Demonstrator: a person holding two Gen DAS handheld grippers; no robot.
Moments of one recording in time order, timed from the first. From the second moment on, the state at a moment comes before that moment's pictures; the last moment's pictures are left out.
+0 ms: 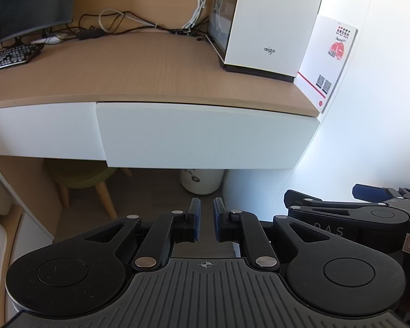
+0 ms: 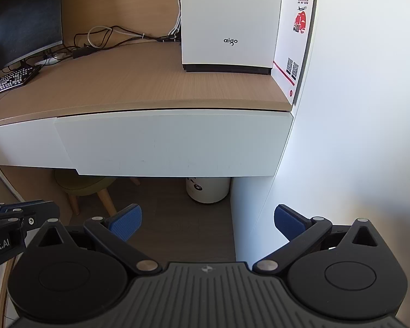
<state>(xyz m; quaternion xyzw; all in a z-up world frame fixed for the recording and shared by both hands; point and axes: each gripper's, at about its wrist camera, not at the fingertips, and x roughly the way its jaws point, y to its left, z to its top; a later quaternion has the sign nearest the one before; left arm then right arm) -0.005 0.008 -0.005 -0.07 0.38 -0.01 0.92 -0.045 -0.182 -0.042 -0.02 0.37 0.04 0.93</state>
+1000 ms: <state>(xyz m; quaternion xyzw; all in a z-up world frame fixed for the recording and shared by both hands) -0.007 0.005 -0.010 -0.07 0.38 -0.01 0.92 -0.044 -0.183 -0.044 -0.01 0.38 0.04 0.92</state>
